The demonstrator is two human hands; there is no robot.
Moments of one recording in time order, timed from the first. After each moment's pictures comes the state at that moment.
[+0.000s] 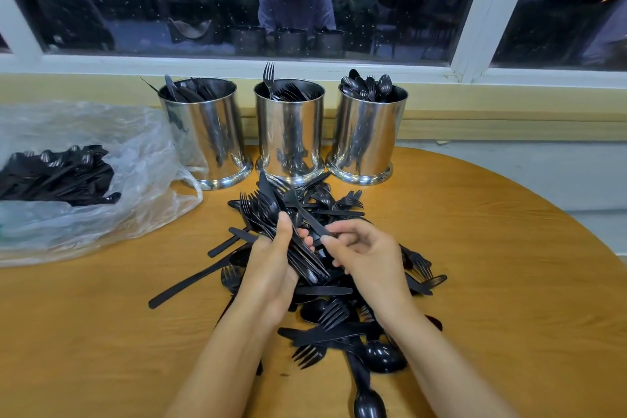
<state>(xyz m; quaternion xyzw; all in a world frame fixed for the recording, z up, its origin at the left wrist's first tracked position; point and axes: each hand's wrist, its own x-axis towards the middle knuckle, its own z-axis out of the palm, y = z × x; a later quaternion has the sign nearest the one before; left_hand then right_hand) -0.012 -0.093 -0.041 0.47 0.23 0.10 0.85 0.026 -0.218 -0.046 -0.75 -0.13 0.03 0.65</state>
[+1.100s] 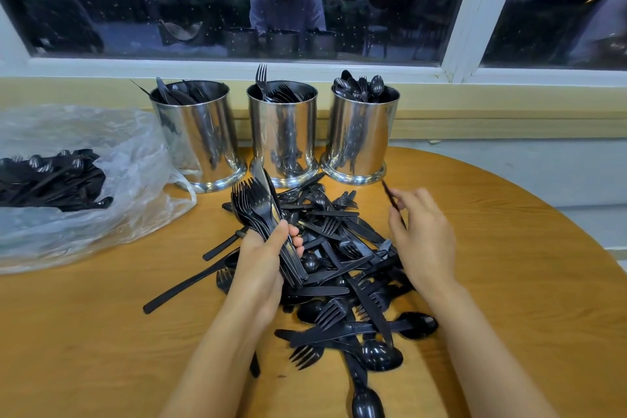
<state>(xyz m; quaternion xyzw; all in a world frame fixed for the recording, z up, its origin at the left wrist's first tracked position) -0.014 -0.090 -0.037 0.50 0.22 0.15 0.82 0.076 -0.269 -0.045 -0.89 -0.18 -0.29 0.31</state>
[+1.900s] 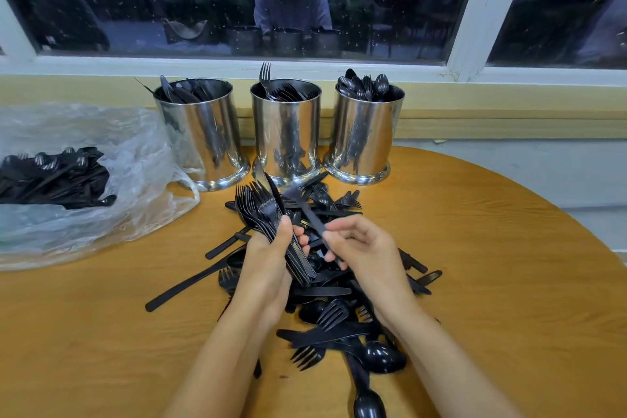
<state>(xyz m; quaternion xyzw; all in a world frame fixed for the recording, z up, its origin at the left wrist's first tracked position) -0.012 -0.093 -0.041 0.51 0.22 0.14 0.82 0.027 -0.221 -0.041 -0.70 -0.16 0.08 0.69</state>
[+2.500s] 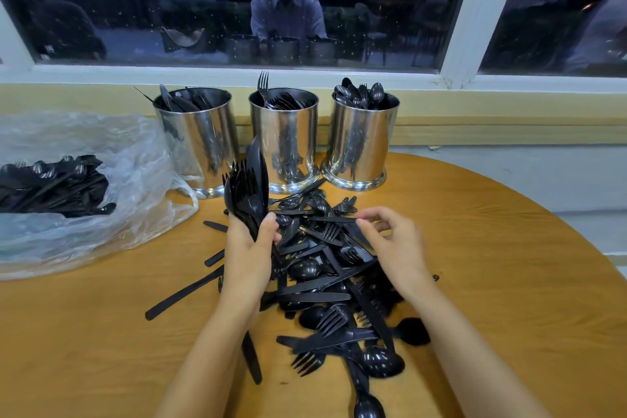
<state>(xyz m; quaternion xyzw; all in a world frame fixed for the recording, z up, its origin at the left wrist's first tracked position) -0.010 -0.068 -0.041 0.71 0.19 0.27 0.63 0.071 -0.246 -0.046 -0.85 -0.17 -0.09 0.50</state>
